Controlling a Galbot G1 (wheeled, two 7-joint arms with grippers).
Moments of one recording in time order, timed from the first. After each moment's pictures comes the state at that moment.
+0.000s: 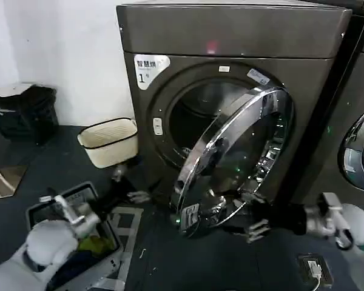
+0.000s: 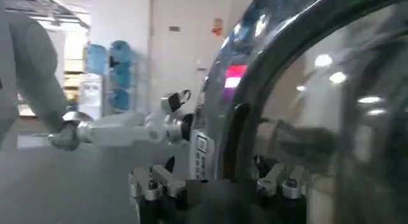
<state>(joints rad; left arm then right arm) 1.04 -0.75 -0.32 -2.02 -0.44 -0.08 0.32 -1.08 0.74 0.58 1.89 0.85 -0.12 -1.13</state>
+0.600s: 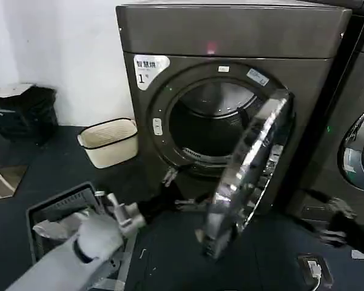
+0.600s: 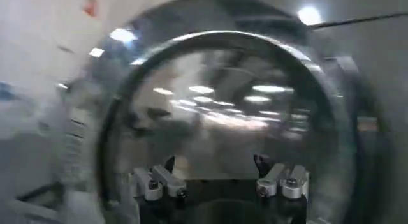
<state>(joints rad) 0.77 -0.87 0.06 -1.96 -0.42 -0.11 0.28 -1.68 0.95 1.33 2.00 0.75 0.09 -0.88</state>
